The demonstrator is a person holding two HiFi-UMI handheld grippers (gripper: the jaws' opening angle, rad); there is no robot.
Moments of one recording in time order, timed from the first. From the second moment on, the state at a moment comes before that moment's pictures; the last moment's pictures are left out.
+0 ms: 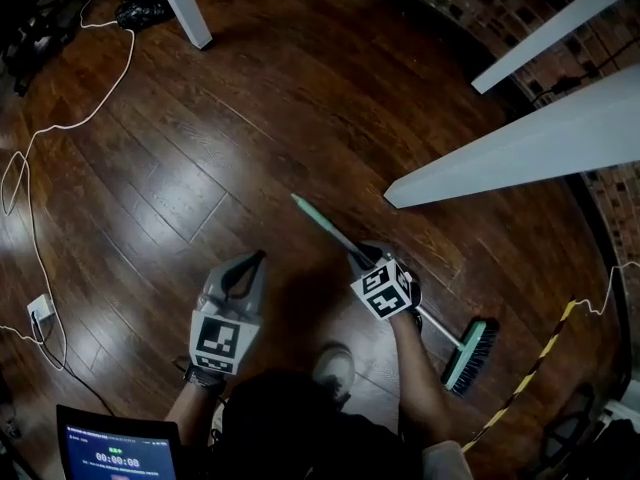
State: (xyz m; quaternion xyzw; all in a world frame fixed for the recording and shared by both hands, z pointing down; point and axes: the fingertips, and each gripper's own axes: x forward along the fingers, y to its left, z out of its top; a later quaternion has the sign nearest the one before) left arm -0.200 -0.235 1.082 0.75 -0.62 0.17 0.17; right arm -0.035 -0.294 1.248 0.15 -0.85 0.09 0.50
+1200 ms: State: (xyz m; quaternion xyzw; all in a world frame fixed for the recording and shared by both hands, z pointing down) left arm -0.176 -0.209 1.016 0.79 -0.55 0.19 0.19; right arm -0.014 -0.285 1.187 0.12 -0.83 0.07 0.54
